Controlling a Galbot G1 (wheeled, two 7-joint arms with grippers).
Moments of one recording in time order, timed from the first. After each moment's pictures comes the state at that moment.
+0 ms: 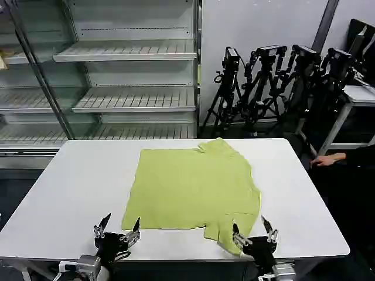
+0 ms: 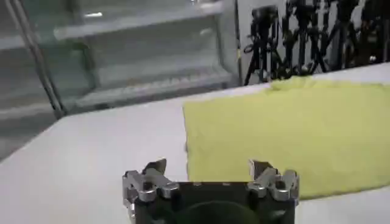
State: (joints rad) left arm 1.65 -1.33 -0.51 -2.30 -0.08 0.51 -0.08; right arm -1.73 1.33 0.31 2.30 0.08 -0.38 0.23
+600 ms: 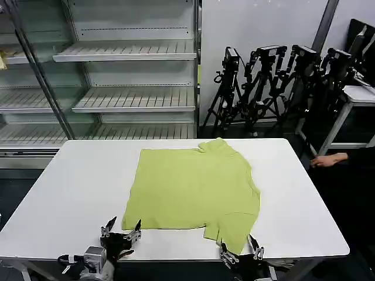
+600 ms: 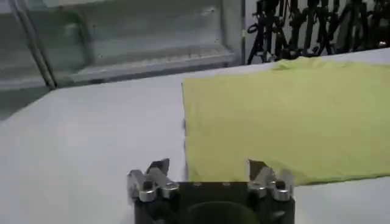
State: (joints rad) left arm 1.59 -1.32 -0.49 -2.22 -0.17 0.56 -0.11; right arm -1.76 1.38 0.25 2.25 0.04 -0.37 0.27
